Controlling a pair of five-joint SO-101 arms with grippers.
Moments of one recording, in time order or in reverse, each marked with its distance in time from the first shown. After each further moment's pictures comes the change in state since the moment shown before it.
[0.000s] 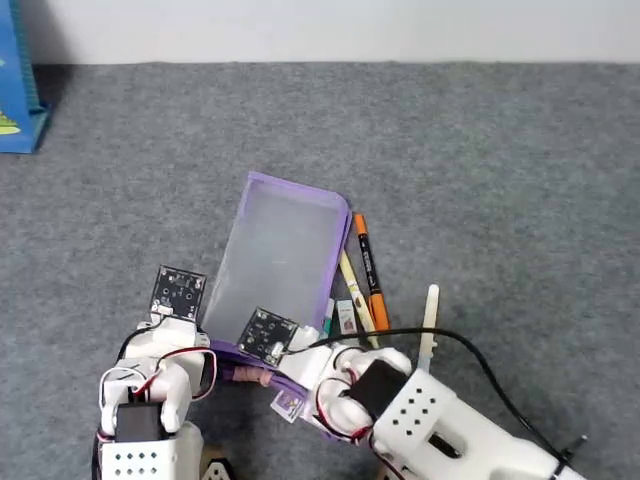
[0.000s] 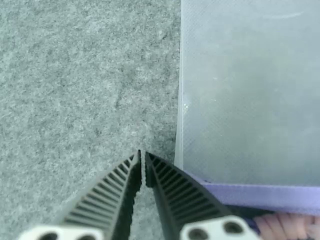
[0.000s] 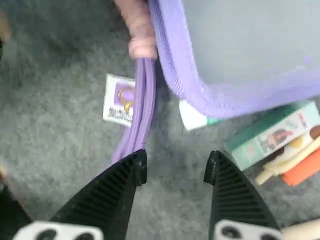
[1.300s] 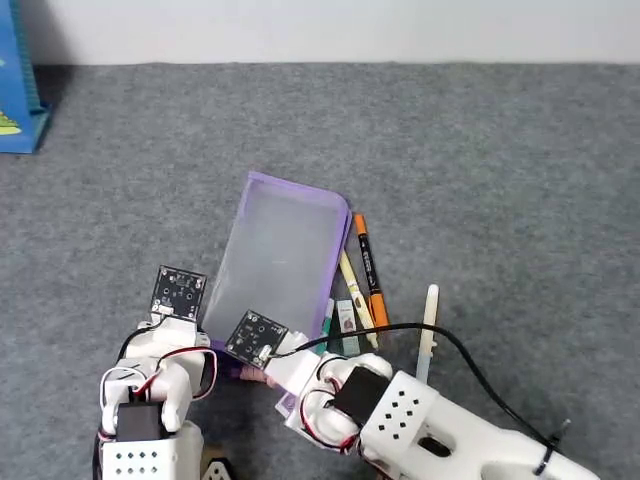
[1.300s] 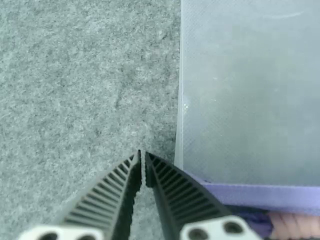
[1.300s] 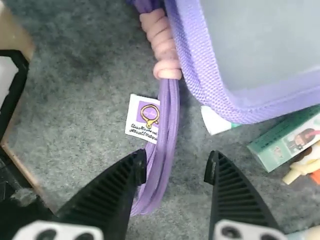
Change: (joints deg) left arm 0.0 0.0 0.0 0.0 0.0; right arm -6.4 3.3 -2.3 1.2 -9.8
